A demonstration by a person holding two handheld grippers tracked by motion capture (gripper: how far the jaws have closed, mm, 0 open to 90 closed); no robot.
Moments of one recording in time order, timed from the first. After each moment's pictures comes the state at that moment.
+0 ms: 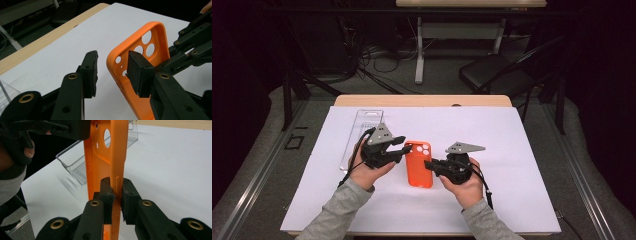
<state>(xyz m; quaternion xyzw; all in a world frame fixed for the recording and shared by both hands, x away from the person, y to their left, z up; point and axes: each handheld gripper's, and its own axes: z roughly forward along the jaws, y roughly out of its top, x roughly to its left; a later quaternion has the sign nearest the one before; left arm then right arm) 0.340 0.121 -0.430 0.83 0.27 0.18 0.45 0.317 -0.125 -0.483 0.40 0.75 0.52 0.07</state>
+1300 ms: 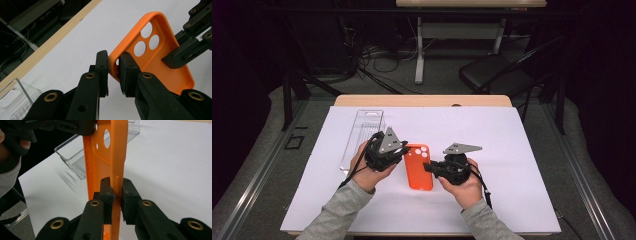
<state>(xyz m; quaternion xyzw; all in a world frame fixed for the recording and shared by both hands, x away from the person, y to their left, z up) 0.334 0.110 -0.433 0.86 0.22 0.24 0.38 0.318 -0.122 -0.486 0.39 0.77 0.50 0.06</state>
